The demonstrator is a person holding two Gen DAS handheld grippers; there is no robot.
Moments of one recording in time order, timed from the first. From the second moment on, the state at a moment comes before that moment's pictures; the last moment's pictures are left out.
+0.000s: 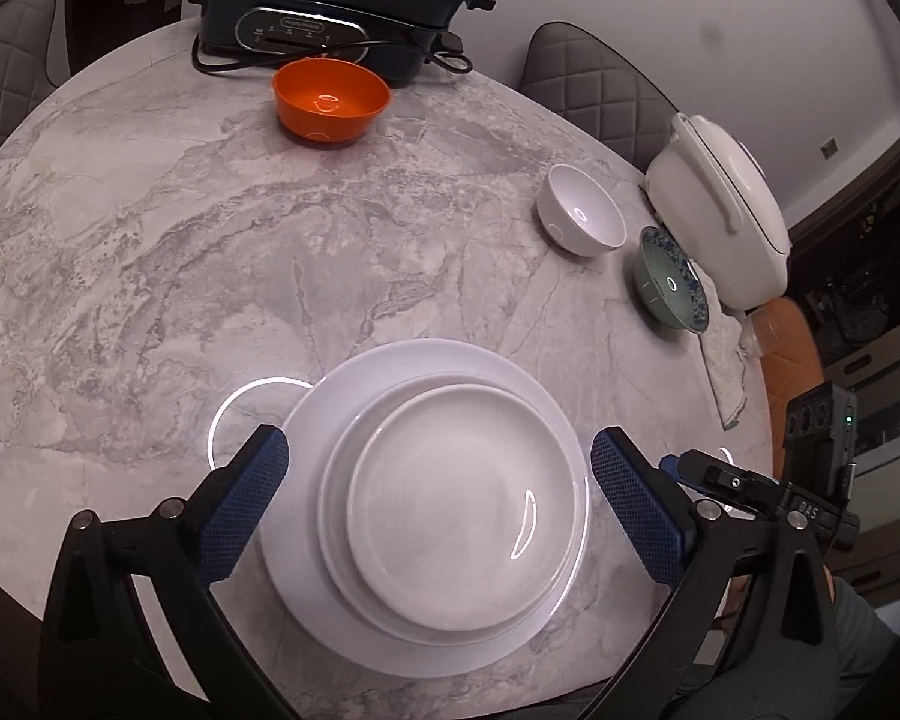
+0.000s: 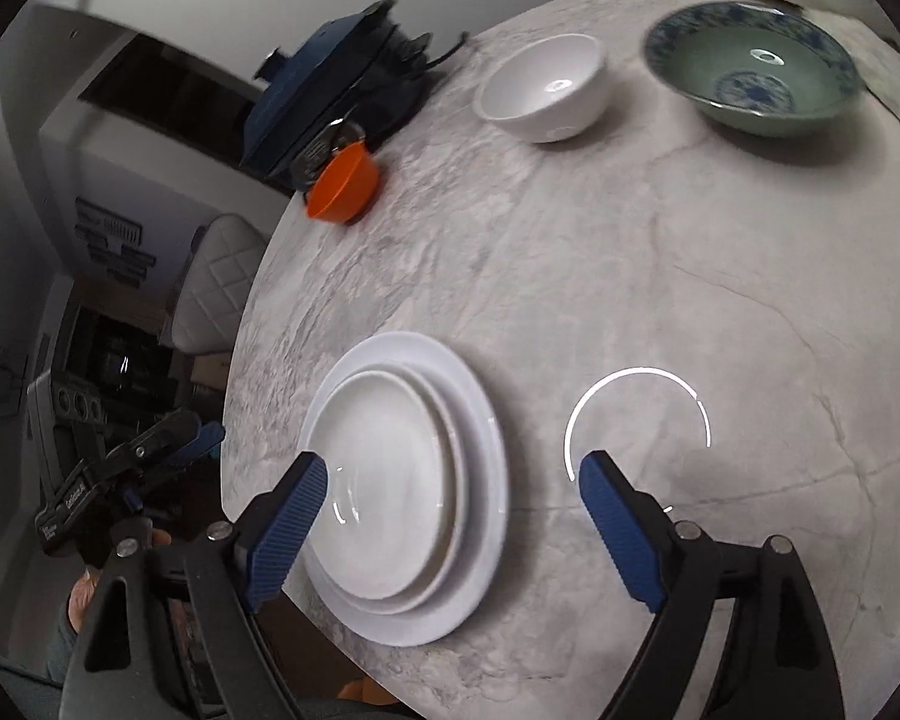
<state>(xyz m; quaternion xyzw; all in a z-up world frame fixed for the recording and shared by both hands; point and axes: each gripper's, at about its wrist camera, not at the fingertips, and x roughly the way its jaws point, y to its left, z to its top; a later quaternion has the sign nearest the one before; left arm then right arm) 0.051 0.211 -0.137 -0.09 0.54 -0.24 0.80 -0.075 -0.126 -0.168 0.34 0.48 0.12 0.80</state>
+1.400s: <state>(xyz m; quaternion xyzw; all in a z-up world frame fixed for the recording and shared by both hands) 0.193 -0.199 -0.213 0.10 0.60 -0.23 0.76 0.083 -0.370 -0.183 0.20 0.56 0.01 0.81</state>
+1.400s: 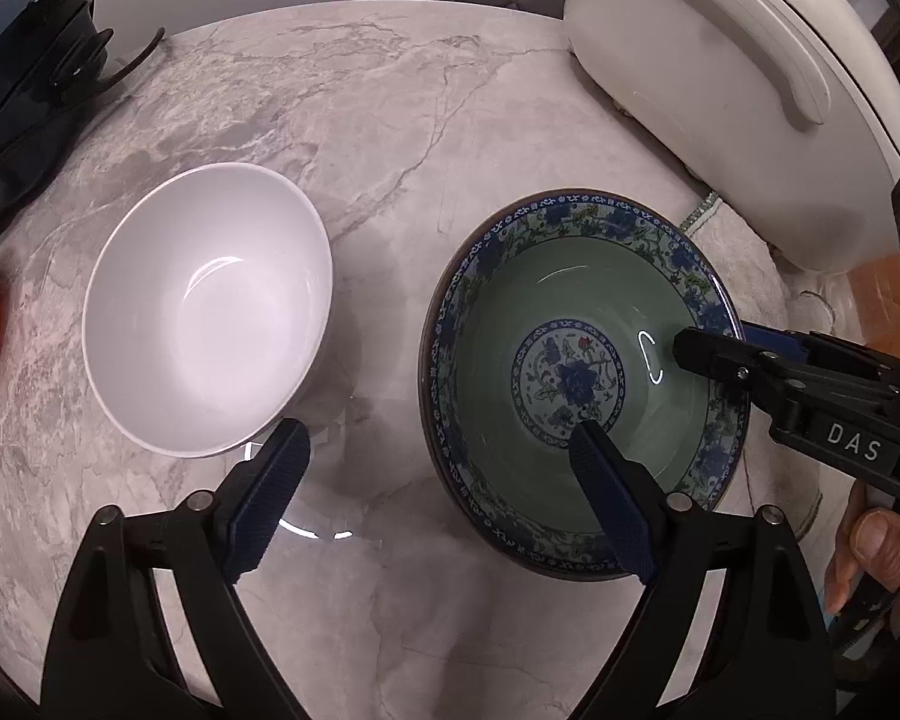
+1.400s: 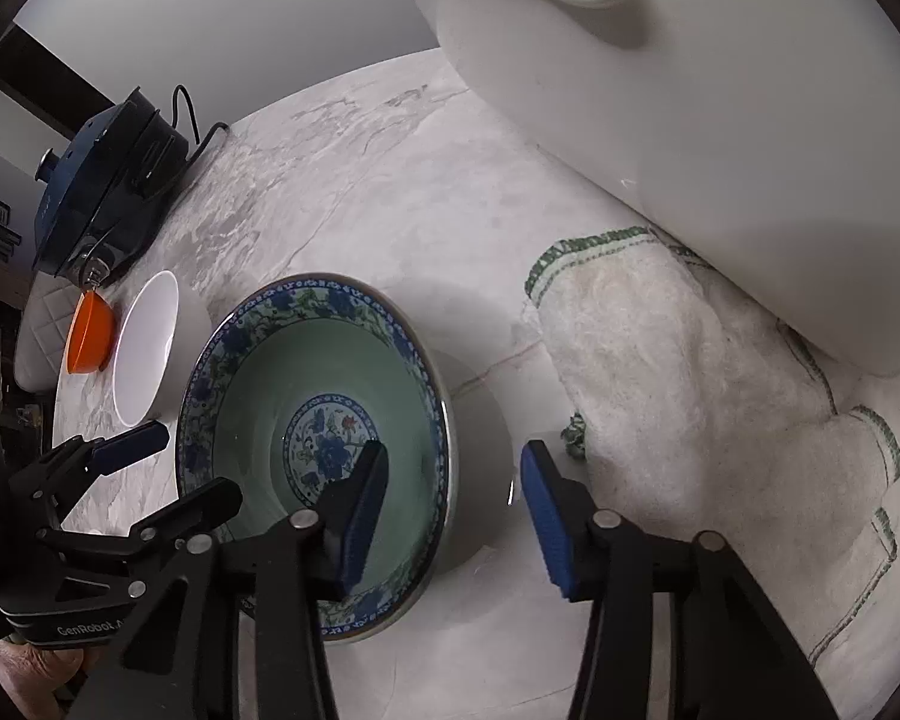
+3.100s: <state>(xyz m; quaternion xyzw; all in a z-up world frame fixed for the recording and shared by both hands) -0.041 -0.080 -0.208 0.16 0.63 -0.30 0.70 -0.110 -0.256 -0.180 0.23 0.59 0.04 0.77</state>
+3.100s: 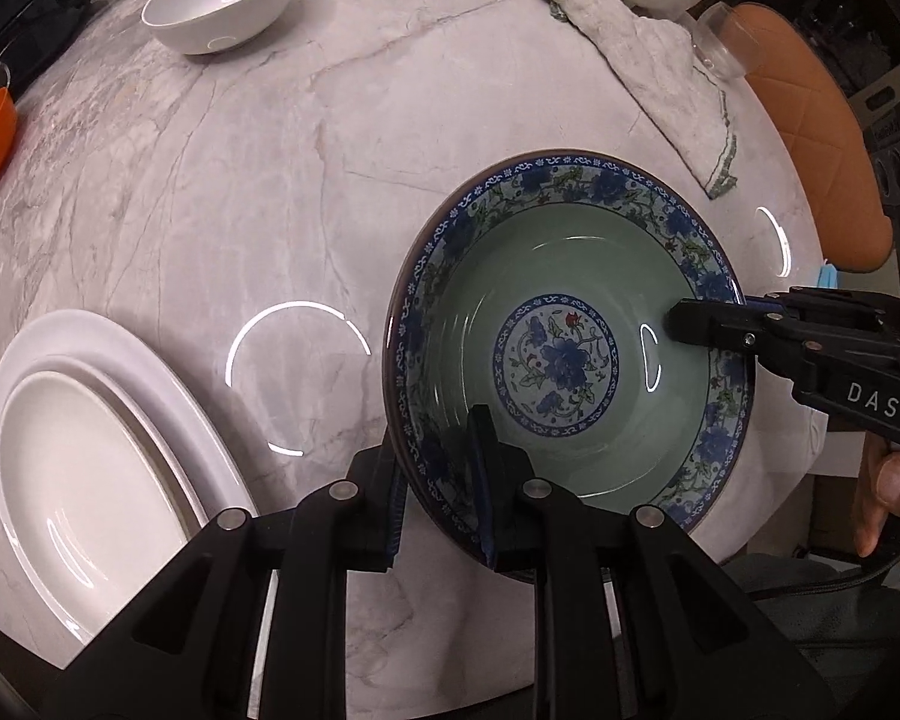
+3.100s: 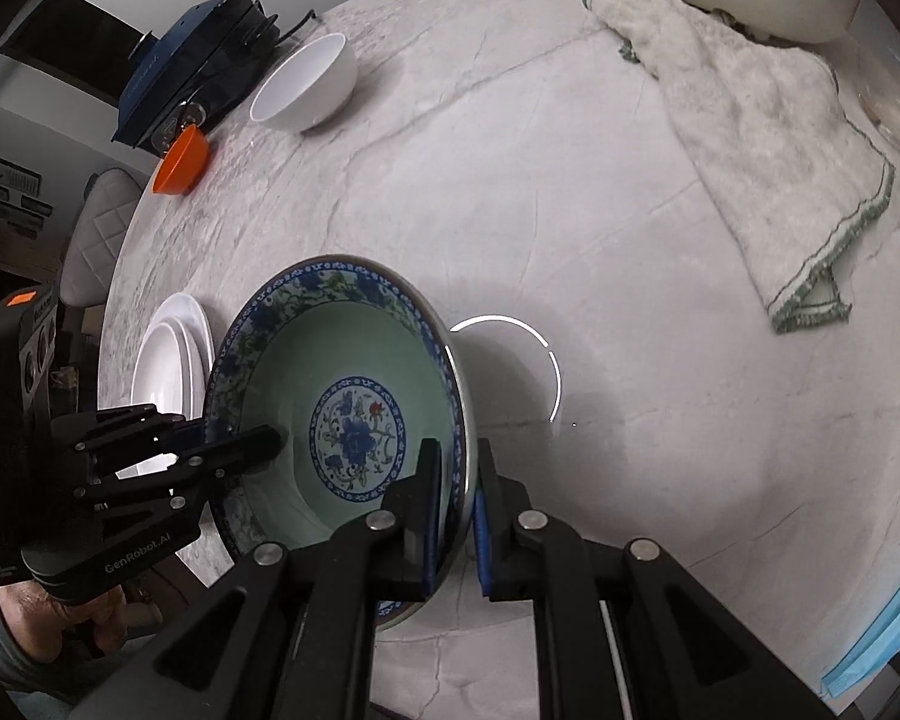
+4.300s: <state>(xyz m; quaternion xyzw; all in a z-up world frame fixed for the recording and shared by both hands) 0.046 0.242 -0.098 -0.22 0.50 -0.05 0.83 -0.101 -0.289 -0.133 0.33 0.47 0.07 0.82</state>
